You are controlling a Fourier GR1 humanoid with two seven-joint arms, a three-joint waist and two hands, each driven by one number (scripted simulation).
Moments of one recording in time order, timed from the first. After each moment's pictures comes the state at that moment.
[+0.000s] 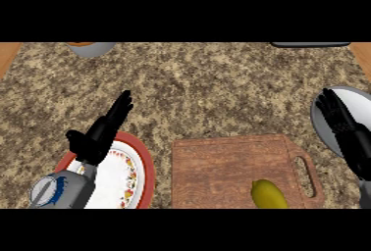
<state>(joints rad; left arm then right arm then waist) -0.23 0.30 -0.30 -1.33 0.28 0.07 -0.10 -0.07 -0.58 0.14 -1.48 -0.34 -0.03 -0.23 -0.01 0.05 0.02</state>
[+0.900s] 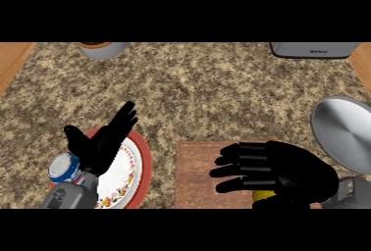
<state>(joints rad) -0.15 0.25 -0.28 -1.42 0.38 0.06 0.10 -0.33 -0.67 0.60 -1.79 0.33 0.12 -0.59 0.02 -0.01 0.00</state>
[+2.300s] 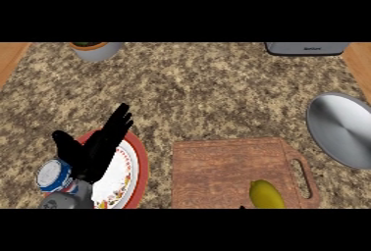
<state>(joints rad) -0.08 0.23 -0.25 -1.54 0.35 0.08 0.17 -0.18 -0.72 1.28 -2.14 1.51 0.78 0.35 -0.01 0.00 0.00</state>
